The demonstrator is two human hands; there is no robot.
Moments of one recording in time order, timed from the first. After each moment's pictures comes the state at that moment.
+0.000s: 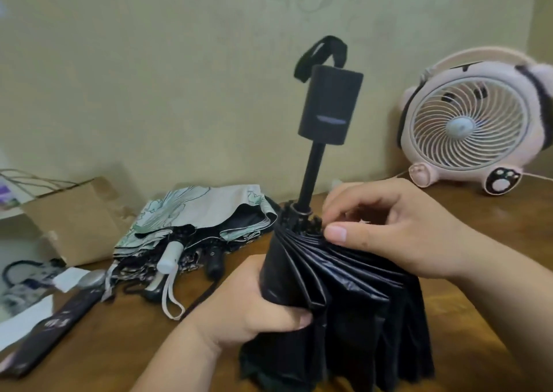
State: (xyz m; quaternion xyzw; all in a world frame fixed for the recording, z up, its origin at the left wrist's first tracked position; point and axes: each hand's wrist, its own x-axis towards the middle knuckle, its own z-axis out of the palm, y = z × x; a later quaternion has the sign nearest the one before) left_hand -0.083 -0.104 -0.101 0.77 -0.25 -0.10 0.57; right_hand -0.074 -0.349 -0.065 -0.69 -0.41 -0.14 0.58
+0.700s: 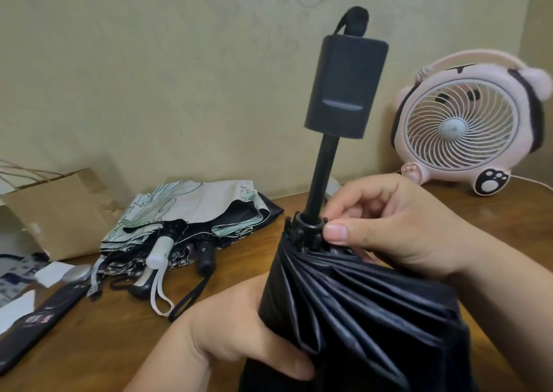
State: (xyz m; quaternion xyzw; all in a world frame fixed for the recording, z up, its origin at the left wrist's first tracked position) left_hand -0.095 -0.127 -0.081 0.67 -0.45 -0.27 0.53; right_hand -0.089 -0.343 -0.055 -0.62 -0.36 0.04 0.70
